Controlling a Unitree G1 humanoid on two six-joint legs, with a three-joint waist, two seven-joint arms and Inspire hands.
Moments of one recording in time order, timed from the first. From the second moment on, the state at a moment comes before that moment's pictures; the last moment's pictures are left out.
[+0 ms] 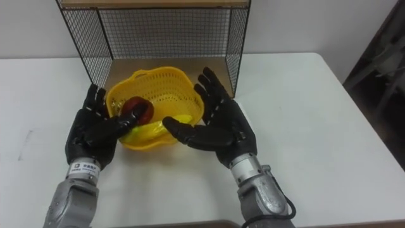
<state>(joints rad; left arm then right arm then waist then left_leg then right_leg) 0.11 0.11 -0.21 0.03 -0.72 -0.21 0.15 0.10 -0.15 0.25 0.05 0.58 -0.18 0.19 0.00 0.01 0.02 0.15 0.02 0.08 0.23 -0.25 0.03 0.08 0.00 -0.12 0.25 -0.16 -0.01</state>
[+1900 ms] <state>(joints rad) 0.04 0.12 -0.20 0.00 -0.64 -0.23 0.20 0.04 -0.15 0.28 0.05 0.64 -0.18 0.16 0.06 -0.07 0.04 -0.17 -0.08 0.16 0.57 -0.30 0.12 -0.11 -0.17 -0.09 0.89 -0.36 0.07</state>
